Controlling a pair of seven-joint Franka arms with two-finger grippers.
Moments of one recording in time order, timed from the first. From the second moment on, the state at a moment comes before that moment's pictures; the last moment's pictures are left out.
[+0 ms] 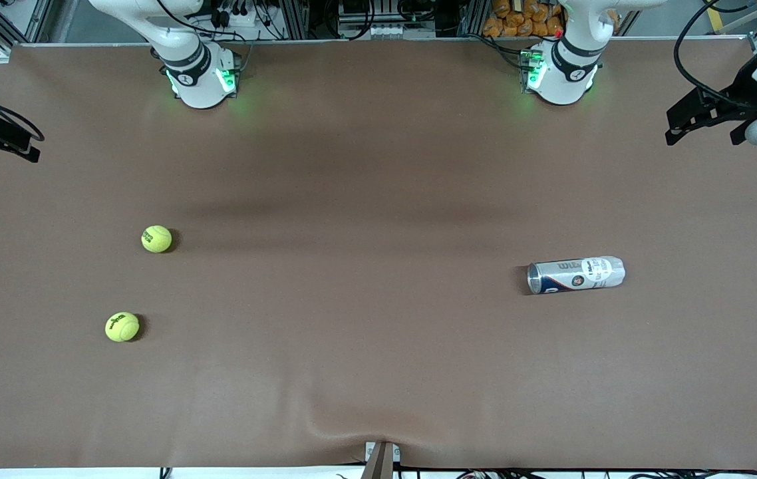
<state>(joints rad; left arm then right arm) -0.05 -0.07 -0.07 -1.52 0.00 1.44 -0.12 -0.02 -0.05 -0.08 -1.58 0.01 1.44 -0.04</state>
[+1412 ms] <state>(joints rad) -0.06 -0.06 -0.09 -1.56 0.00 1.44 -0.12 -0.02 -0.04 -0.08 -1.63 0.02 1.44 -0.04</state>
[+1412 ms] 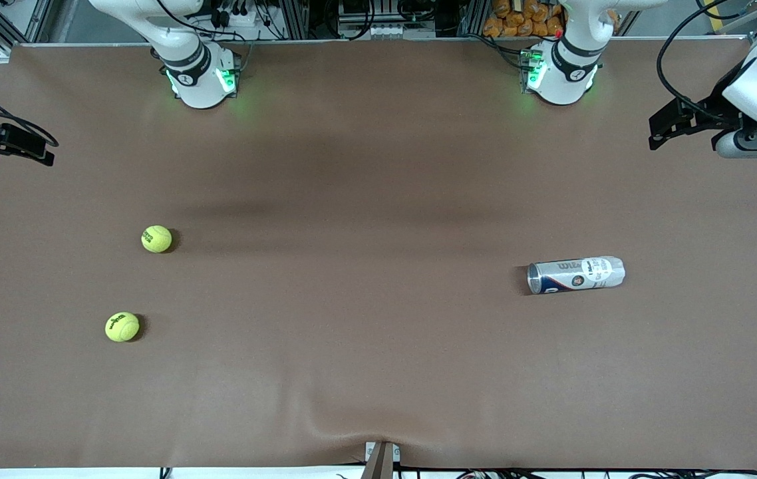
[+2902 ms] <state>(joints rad) -0.06 0.00 -0.10 -1.56 0.00 1.52 -0.12 -0.02 -0.08 -0.07 -1.63 0.02 1.48 -0.04</state>
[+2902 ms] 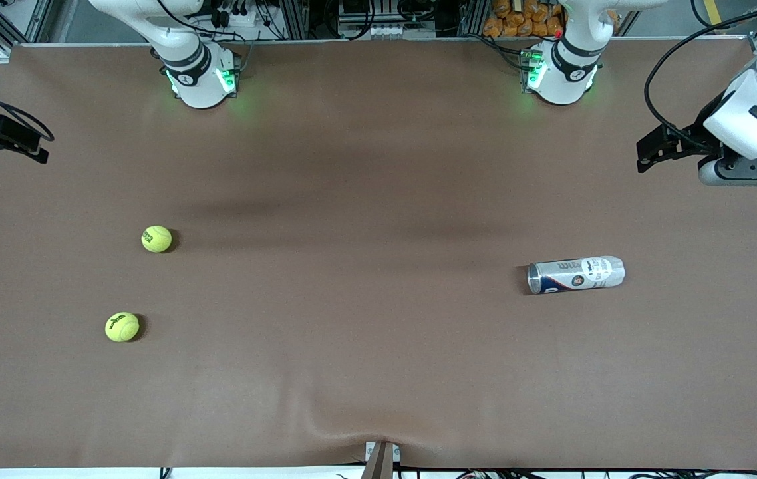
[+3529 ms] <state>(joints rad) -0.06 0.00 -0.10 -1.56 0.00 1.53 -0.12 -0.02 -0.08 -0.07 -1.62 0.02 1.47 -0.03</state>
